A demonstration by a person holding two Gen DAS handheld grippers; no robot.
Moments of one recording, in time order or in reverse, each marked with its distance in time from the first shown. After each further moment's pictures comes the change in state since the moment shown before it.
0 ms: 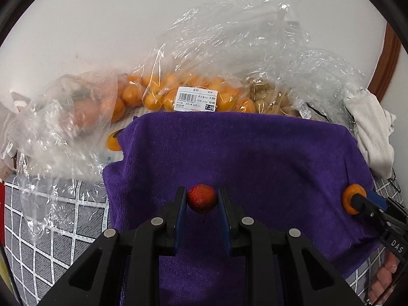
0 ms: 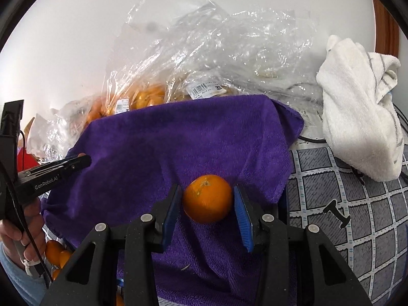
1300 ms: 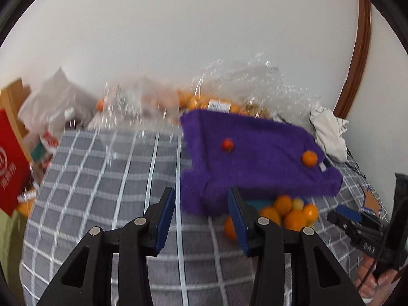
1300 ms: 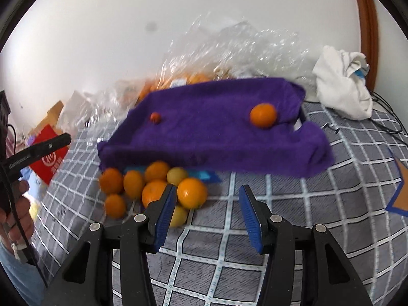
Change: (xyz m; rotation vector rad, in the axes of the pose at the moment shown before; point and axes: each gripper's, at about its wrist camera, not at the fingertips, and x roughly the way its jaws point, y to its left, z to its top) left arm -0.150 0.085 -0.134 -0.071 -0.193 -0.094; right arm -0.093 0.084 -0.119 -0.066 -0.052 0.011
